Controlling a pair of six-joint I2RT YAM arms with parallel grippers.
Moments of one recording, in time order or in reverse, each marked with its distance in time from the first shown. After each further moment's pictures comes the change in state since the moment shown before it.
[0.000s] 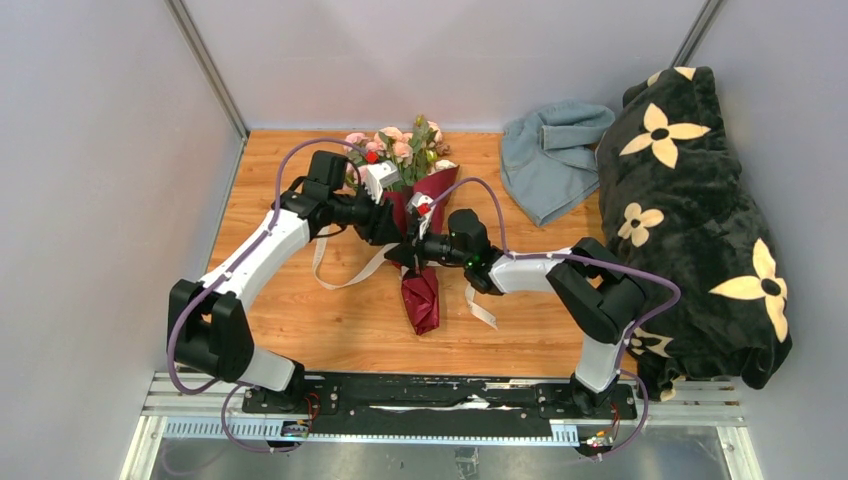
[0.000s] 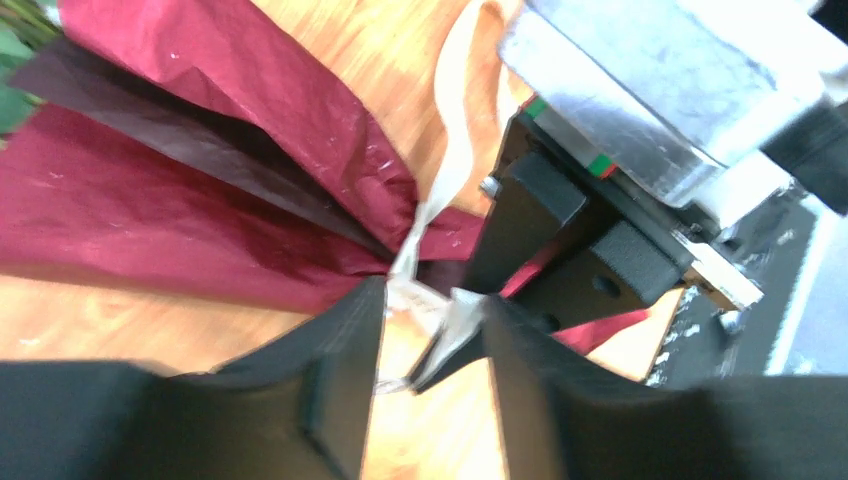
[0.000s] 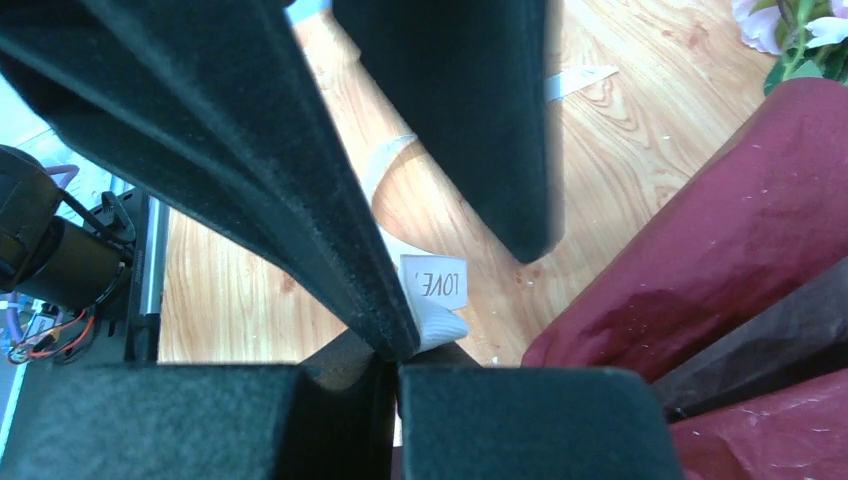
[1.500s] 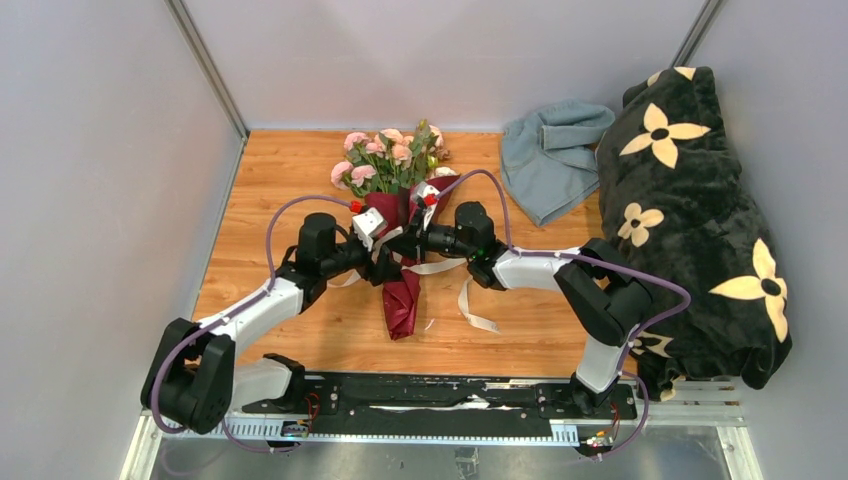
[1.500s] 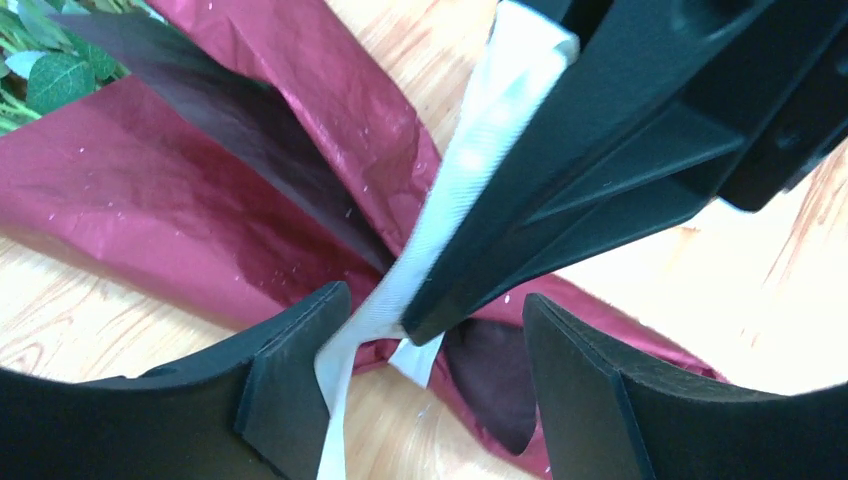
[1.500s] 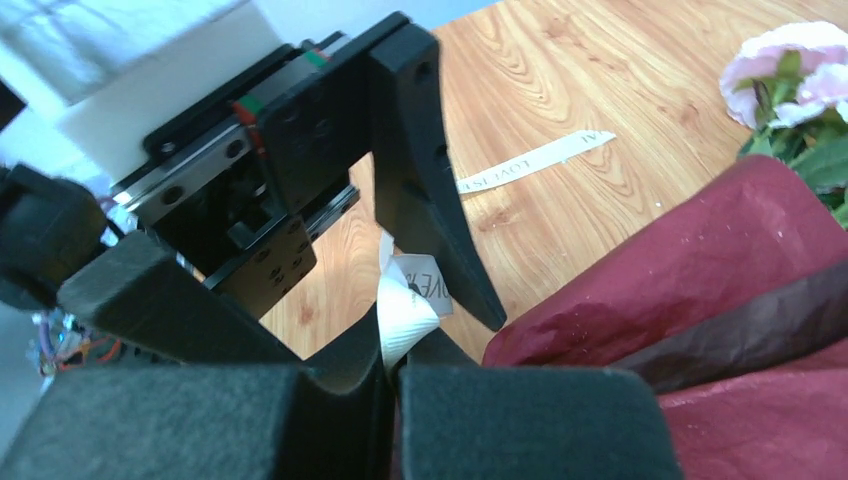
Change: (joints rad) left arm -0.028 -0.248 -0.609 0.685 -0.170 -0.023; right arm -0.025 -0.032 0.023 0.035 -0.101 -0.003
